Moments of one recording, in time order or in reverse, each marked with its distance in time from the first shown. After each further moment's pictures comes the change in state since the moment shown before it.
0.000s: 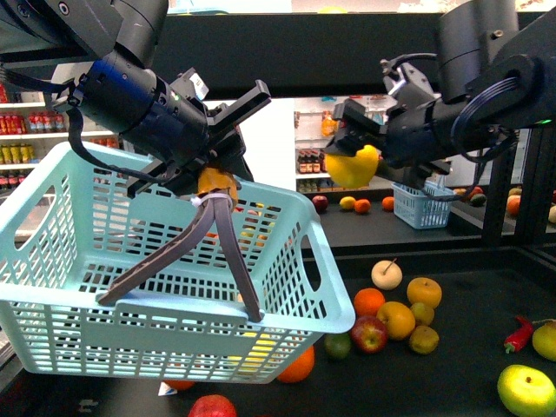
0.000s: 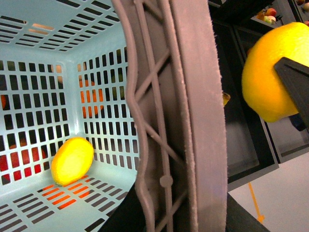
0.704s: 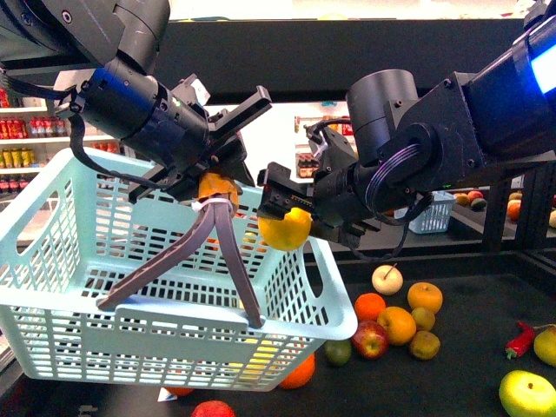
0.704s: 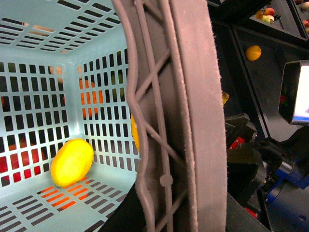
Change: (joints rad) left arm 0.000 0.000 0.000 0.000 0.002 0.001; right arm 0.135 0.094 0.008 -0.052 -0.014 -0.005
